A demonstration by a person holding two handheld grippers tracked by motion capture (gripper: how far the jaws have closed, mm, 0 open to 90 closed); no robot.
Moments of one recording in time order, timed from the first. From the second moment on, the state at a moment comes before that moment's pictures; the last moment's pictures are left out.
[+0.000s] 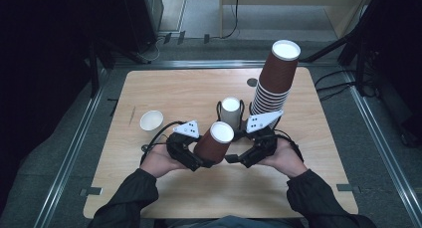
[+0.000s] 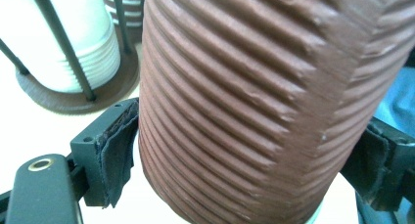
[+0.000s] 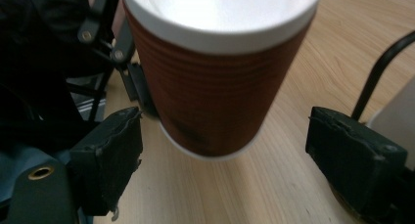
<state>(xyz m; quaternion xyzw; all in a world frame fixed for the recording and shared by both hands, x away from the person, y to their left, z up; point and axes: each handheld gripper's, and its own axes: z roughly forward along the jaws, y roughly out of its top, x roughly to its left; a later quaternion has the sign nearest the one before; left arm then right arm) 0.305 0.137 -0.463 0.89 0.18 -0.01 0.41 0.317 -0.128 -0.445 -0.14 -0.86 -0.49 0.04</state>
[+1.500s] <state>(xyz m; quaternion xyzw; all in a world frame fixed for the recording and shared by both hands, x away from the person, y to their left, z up) 0.303 0.091 -0.492 0.96 0.13 -0.05 0.24 0.309 -0.114 -0.467 -0.09 -0.91 -0.39 0.04</state>
